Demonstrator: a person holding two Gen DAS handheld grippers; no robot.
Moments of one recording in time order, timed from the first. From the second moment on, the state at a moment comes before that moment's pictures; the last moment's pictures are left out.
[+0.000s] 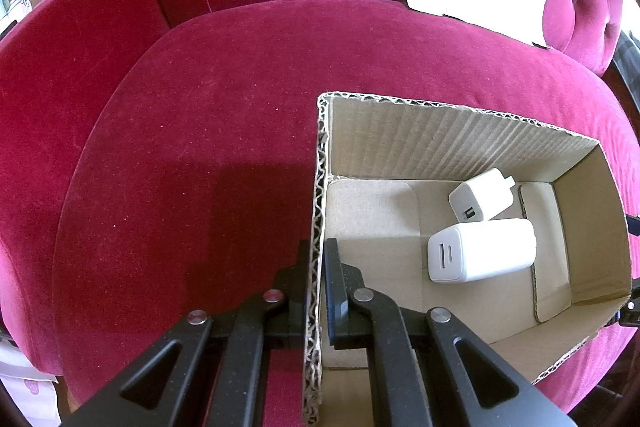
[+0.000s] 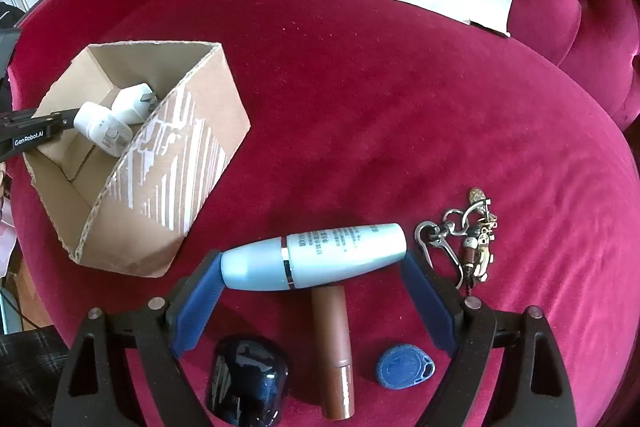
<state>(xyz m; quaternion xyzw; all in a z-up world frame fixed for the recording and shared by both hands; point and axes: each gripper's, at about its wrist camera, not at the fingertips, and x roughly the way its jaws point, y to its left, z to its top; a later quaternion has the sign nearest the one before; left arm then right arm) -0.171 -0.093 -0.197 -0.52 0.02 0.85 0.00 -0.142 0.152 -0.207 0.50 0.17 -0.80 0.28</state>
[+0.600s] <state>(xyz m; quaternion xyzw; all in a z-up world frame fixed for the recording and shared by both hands) -0.171 -0.093 -0.197 -0.52 0.02 0.85 0.00 -0.147 0.168 -0.182 0.52 0.15 -0.81 0.23</state>
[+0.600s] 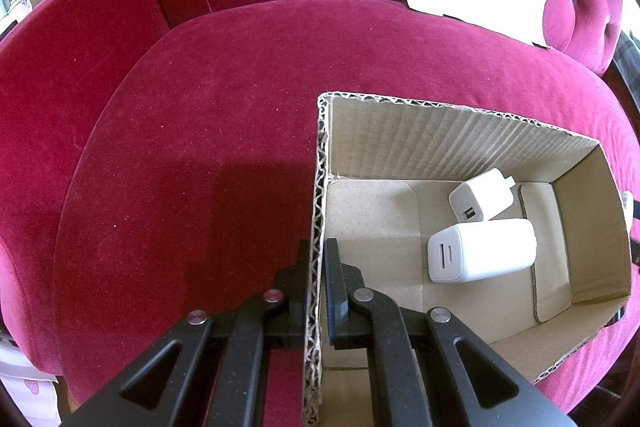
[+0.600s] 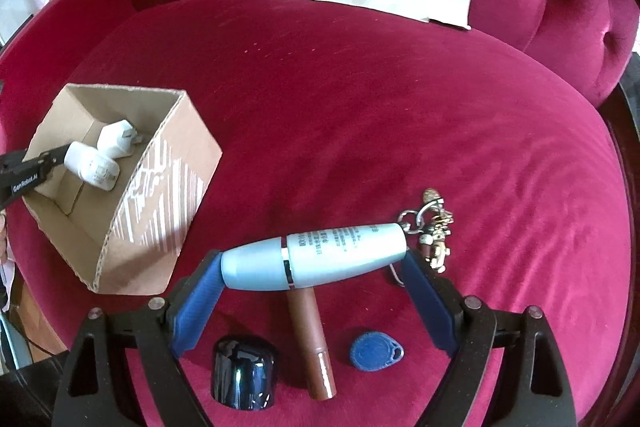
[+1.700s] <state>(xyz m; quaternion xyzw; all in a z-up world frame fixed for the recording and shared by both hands) -0.171 -0.094 -0.197 -0.52 0.02 0.85 0.00 -0.133 0.135 -0.104 0.47 0.12 -0.84 0.22</state>
